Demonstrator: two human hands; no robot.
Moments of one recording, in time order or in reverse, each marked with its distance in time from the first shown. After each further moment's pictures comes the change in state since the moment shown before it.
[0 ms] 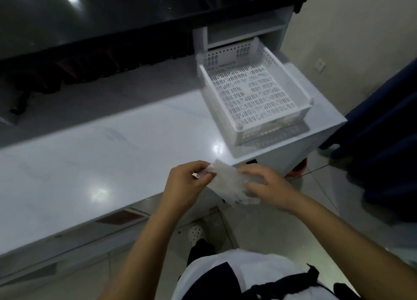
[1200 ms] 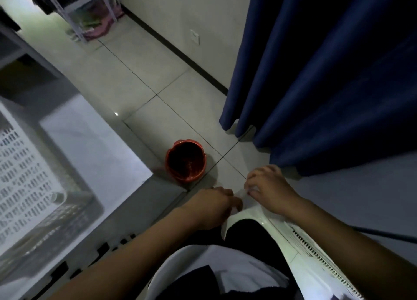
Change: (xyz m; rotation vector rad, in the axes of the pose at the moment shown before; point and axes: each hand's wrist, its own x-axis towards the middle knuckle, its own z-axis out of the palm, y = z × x) left_hand 0.192 0.249 0.518 0.682 -1.122 0.640; right_hand -0.083 0.344 -0.438 -0.674 0.128 0.328
